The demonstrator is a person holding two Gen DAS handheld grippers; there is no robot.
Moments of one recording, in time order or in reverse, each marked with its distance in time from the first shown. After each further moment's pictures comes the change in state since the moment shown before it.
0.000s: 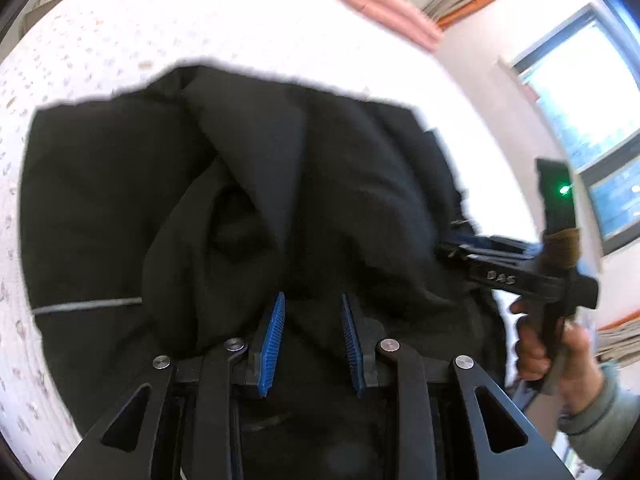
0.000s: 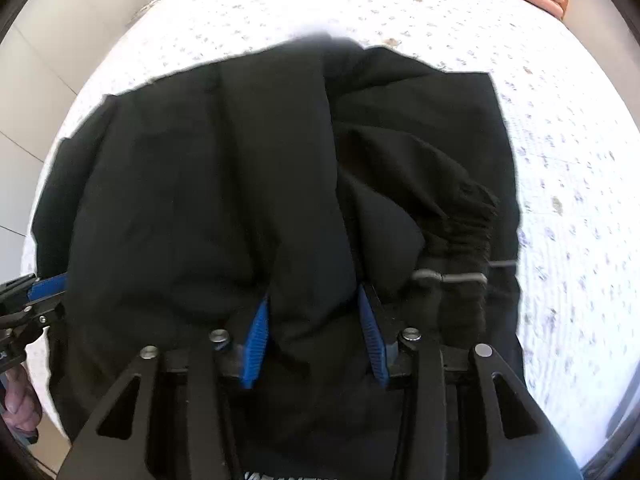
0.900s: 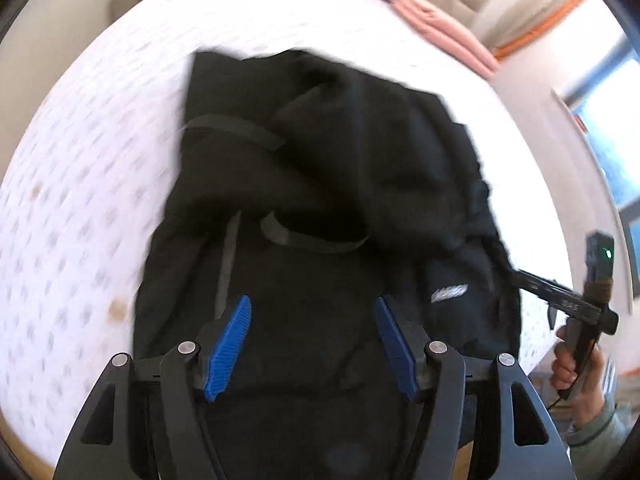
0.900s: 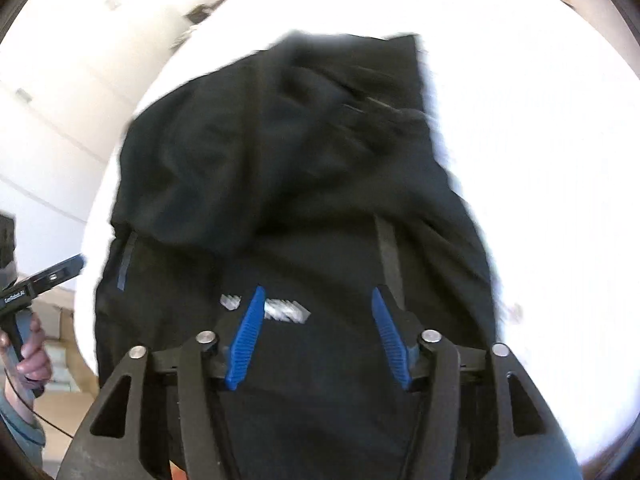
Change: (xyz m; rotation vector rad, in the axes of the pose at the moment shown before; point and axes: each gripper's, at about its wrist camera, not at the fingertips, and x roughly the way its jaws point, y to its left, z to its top) left arm -0.125 0.002 -0.154 -0.194 -0.048 0.243; right arm -0.067 -0.138 -0.117 0.041 -0.054 0.190
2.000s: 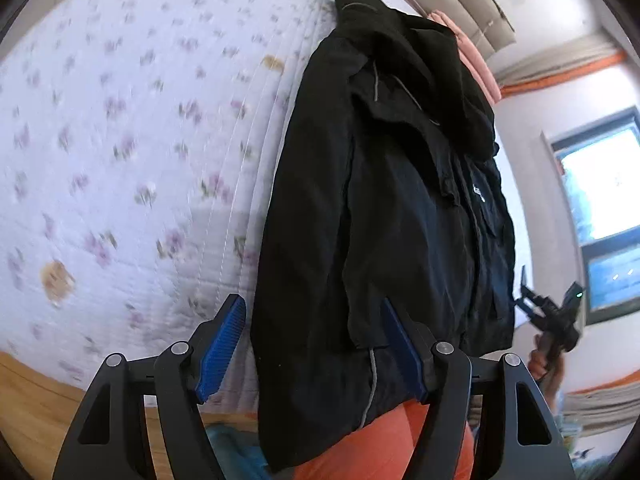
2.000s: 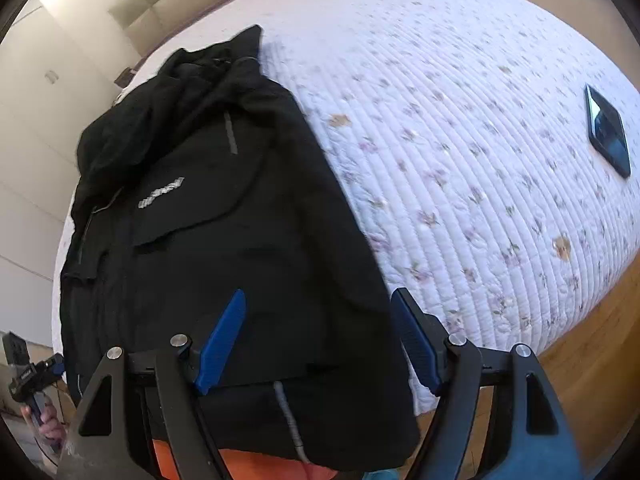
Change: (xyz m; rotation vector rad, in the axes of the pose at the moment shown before) left arm 0.023 0.127 -0.204 -0.213 0.013 -0.208; right arm -0.040 -0.064 -0.203 0.266 -0.156 -0.124
